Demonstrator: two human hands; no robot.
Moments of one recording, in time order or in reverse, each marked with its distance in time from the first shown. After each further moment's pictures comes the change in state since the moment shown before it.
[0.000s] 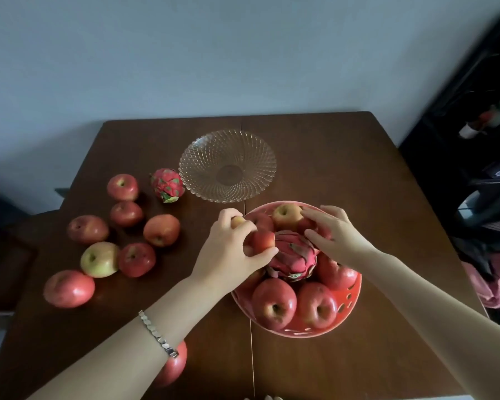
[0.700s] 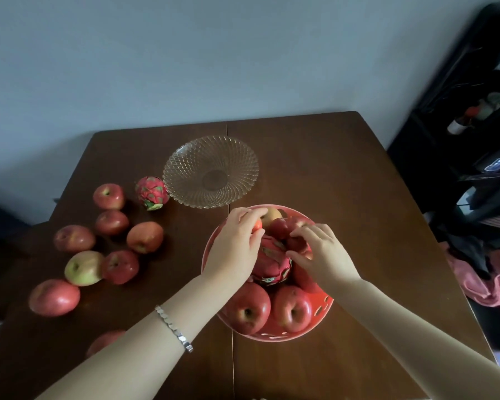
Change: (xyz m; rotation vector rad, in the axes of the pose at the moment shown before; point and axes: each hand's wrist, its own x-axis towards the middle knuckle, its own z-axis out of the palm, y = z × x) left_hand 0.020 0.053 0.029 -0.043 0.034 0.019; right_hand -0.026 0.022 0.004 -0.109 0.185 -0.155
